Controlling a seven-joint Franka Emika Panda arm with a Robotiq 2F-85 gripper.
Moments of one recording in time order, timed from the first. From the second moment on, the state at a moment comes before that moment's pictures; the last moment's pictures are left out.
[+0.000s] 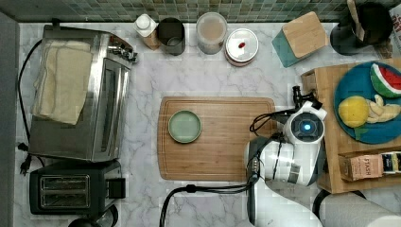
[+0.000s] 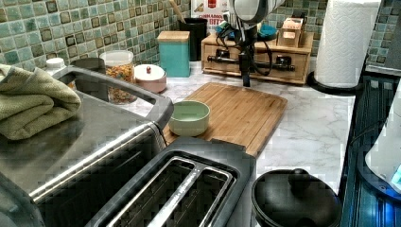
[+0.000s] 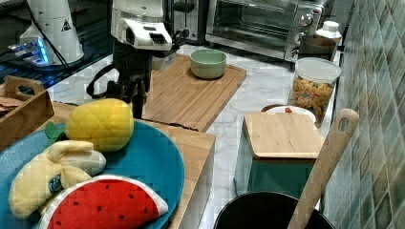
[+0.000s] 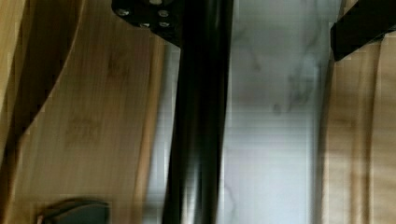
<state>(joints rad) -0.17 0.31 -0.29 -2.27 -0.28 0.98 -1.21</state>
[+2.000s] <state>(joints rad) 0.00 0.04 -0.12 -2.53 0.18 1.03 -1.18</state>
